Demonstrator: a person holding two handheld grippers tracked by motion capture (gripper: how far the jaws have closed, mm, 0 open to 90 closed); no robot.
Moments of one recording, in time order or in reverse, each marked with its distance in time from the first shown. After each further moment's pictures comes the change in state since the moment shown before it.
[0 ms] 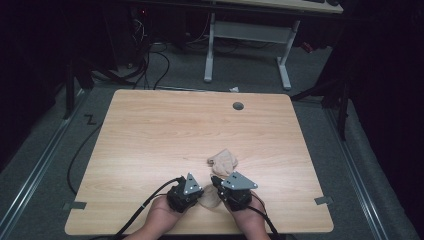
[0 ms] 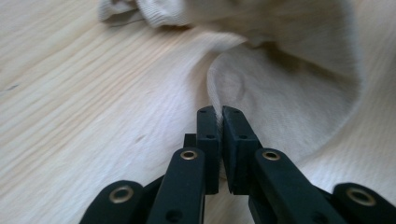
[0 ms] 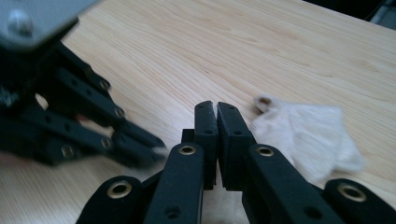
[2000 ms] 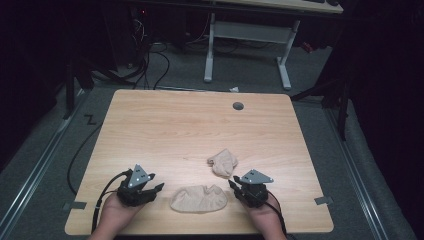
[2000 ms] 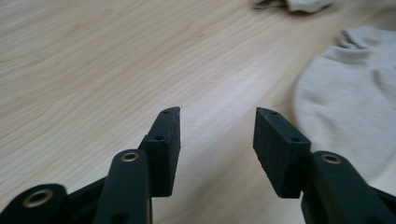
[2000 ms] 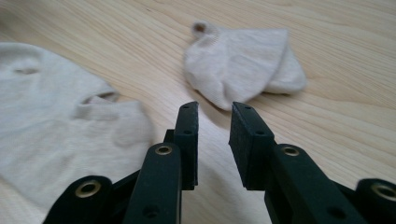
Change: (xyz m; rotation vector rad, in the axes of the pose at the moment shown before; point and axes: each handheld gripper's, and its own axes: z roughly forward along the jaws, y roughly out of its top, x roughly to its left) left arm 0.081 -0.052 -0.083 -0.087 0.140 -0.153; right arm -0.050 -0.035 0.001 0.132 -0.042 0.082
